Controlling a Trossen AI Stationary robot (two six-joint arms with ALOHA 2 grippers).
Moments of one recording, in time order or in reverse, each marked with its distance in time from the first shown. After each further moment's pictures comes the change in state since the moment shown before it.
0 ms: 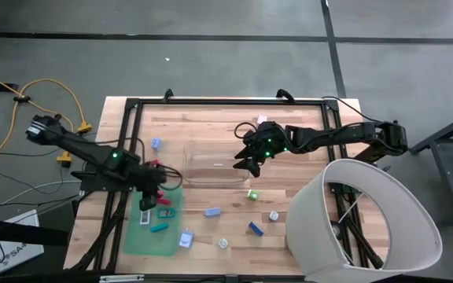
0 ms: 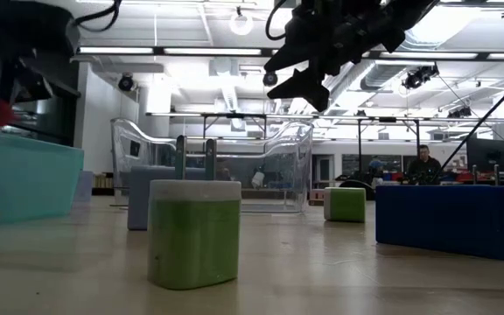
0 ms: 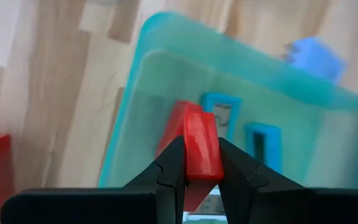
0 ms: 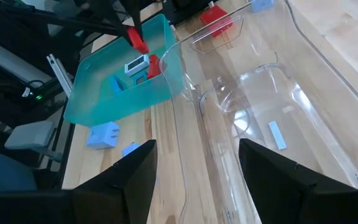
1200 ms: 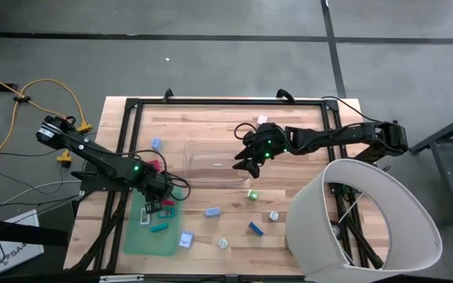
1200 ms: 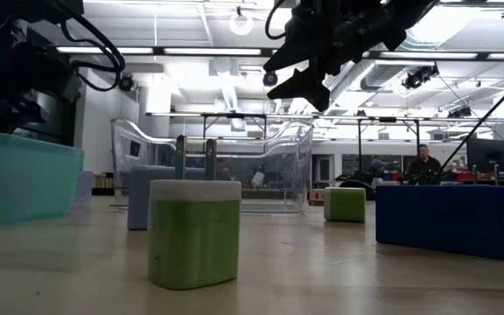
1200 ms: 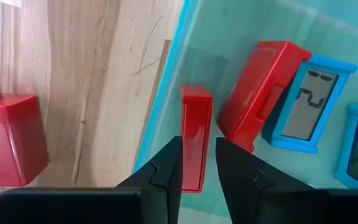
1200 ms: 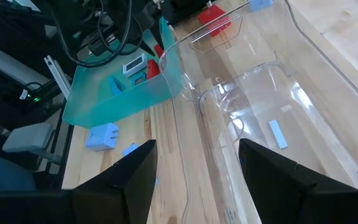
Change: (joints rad) left arm -0.021 0.274 0.000 -0.042 -0.051 -0.002; right arm 0.014 0.000 0.000 0.000 0.022 0.018
